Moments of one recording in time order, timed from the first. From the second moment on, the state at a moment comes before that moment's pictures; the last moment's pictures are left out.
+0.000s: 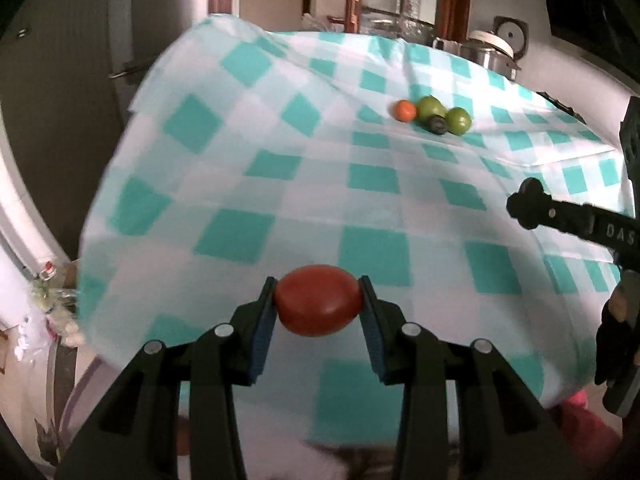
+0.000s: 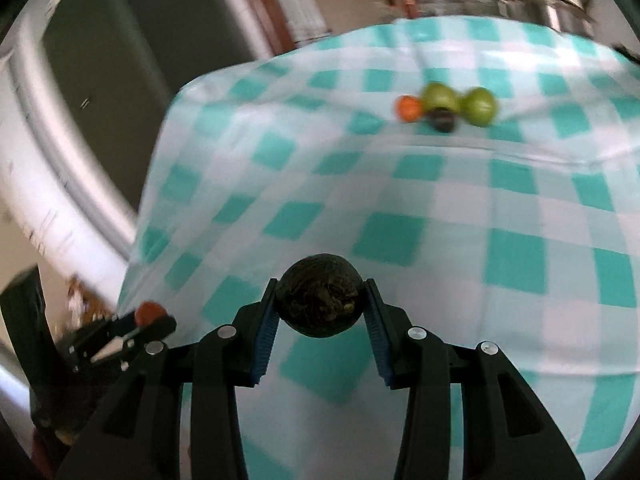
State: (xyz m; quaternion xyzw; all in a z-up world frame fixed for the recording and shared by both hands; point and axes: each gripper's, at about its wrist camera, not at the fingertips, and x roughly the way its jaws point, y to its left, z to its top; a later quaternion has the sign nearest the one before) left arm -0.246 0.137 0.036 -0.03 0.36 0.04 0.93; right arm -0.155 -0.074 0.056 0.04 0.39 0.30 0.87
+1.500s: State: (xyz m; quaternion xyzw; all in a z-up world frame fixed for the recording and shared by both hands) left arm -0.345 0.344 -0.167 -0.02 0.62 0.18 0.76; right arm -0.370 0.253 -0.168 -0.46 0.49 0.48 0.56
